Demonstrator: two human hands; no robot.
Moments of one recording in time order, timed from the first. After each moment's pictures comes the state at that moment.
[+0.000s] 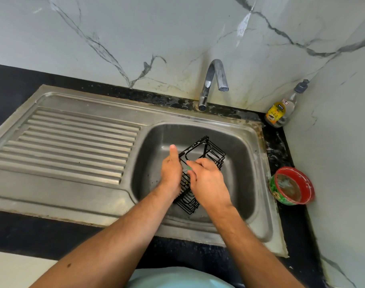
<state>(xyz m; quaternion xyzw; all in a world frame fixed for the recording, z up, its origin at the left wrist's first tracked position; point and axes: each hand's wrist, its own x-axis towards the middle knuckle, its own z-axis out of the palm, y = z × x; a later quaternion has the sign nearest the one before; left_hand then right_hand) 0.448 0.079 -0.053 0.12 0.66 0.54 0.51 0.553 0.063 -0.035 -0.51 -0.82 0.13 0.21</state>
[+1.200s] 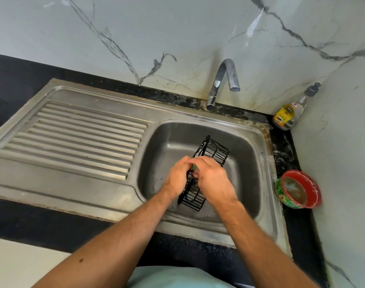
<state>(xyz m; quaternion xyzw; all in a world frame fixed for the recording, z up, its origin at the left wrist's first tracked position) 0.430 0.063 -0.085 0.37 0.57 0.51 0.53 0.550 0.077 -0.048 -0.45 -0.86 0.13 0.20</state>
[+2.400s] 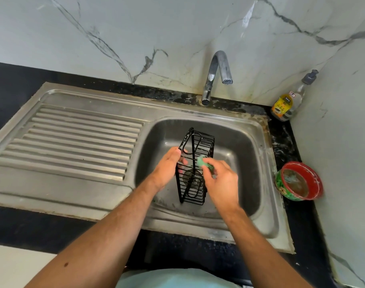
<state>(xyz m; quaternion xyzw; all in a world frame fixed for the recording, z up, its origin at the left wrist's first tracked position) 0.400 0.073 -0.081 0.37 0.61 0.43 0.56 0.578 0.072 -0.075 -0.54 -0.73 0.21 0.37</state>
